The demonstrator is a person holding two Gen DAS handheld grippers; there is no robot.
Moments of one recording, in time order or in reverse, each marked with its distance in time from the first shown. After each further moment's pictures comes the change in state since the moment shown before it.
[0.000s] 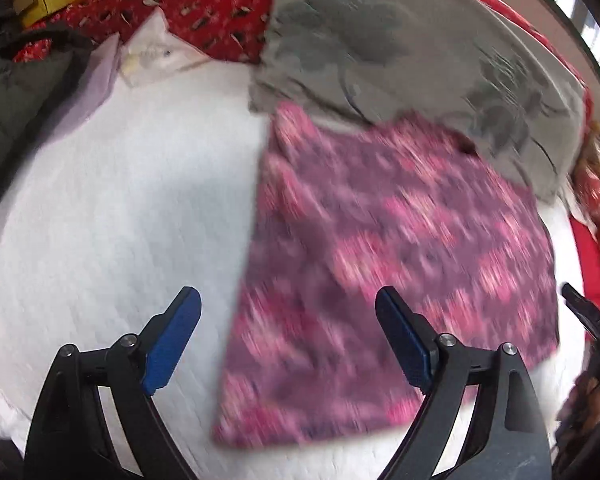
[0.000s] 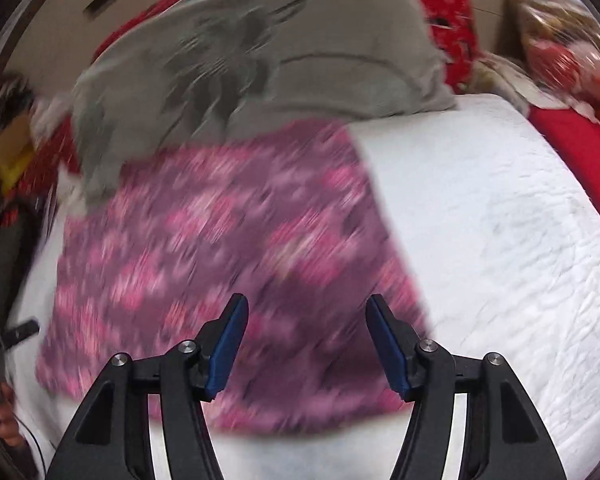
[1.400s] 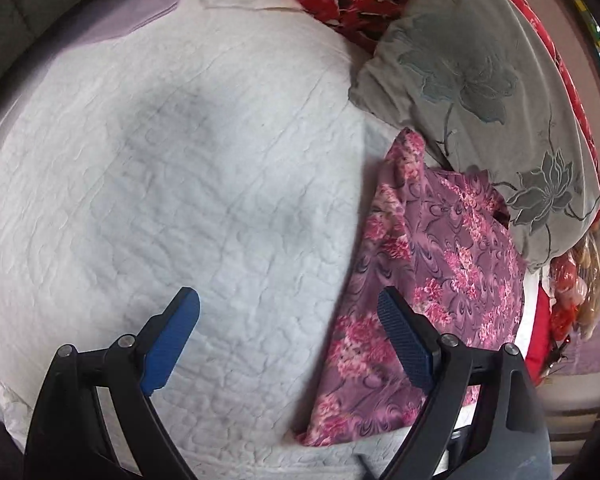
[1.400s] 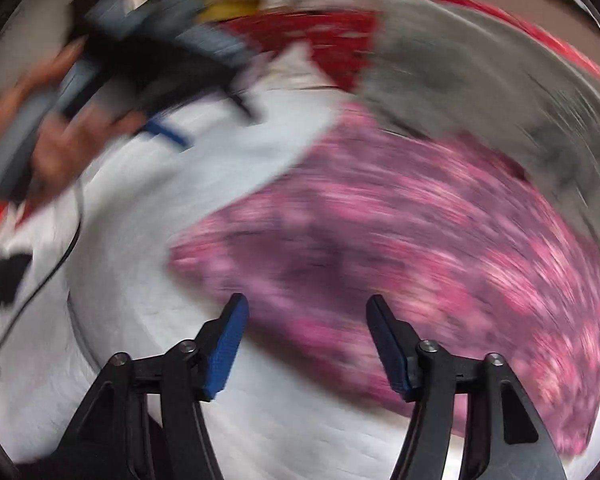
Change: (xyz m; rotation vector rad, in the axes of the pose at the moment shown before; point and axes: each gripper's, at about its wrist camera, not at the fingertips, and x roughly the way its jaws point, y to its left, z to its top) left arm 0.019 0.112 0.024 -0.293 0.235 -0.154; right arm -0.026 0.293 -0.171 -0.925 0.017 0.291
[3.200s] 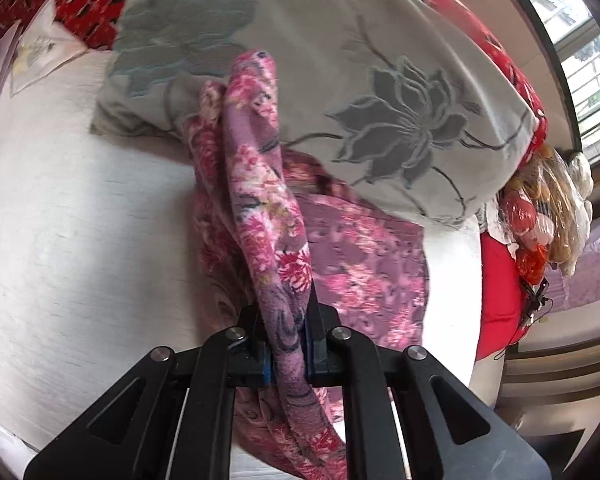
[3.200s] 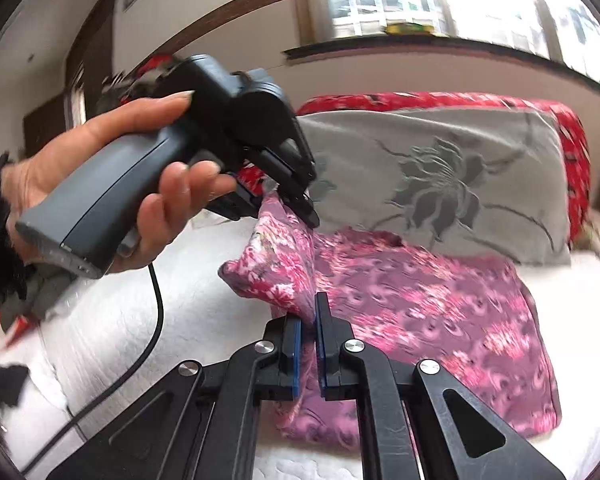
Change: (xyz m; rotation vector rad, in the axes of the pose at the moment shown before) left arm 0.009 -0.255 -0.012 0.253 0.029 -0.129; right arm -0.094 -0.110 -0.042 0.463 -0.434 -0.162
